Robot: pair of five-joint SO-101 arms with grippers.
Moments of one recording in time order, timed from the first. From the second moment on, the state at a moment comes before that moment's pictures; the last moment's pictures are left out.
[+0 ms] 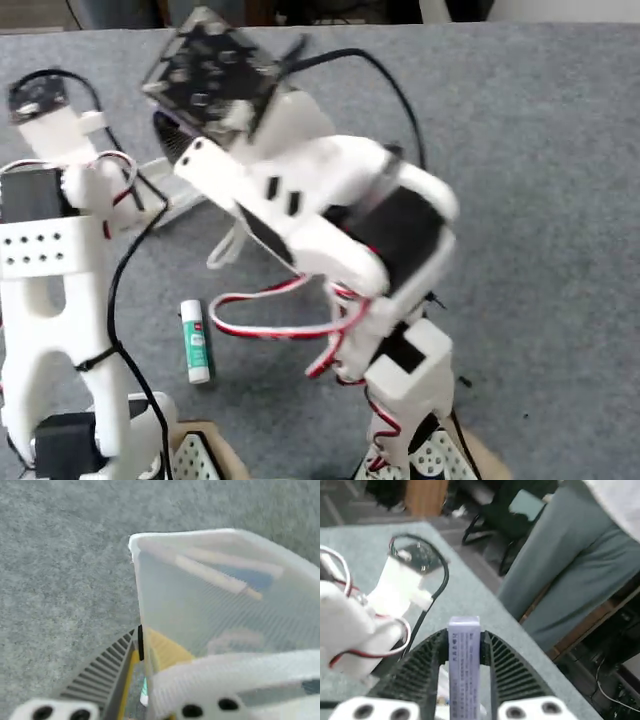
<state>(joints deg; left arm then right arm) -9.8 -24.7 0.2 99.3 16.7 -42.5 17.9 -92.7 101.0 19.9</state>
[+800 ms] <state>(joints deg) -3.7 -25.2 1.9 100.2 20.1 -40.2 12.1 -79.9 101.0 12.4</state>
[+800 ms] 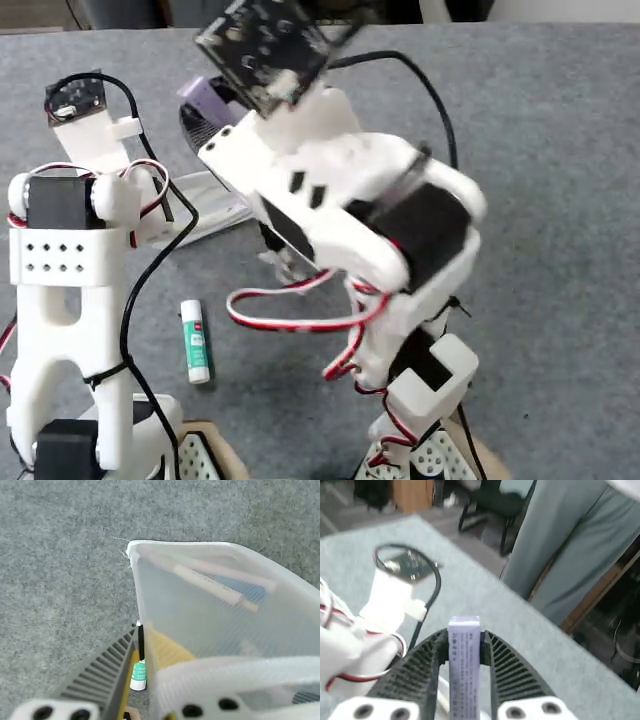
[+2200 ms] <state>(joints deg) -7.0 -25.2 5.1 99.6 20.2 -49.4 -13.0 -25.1 88.4 27.4</state>
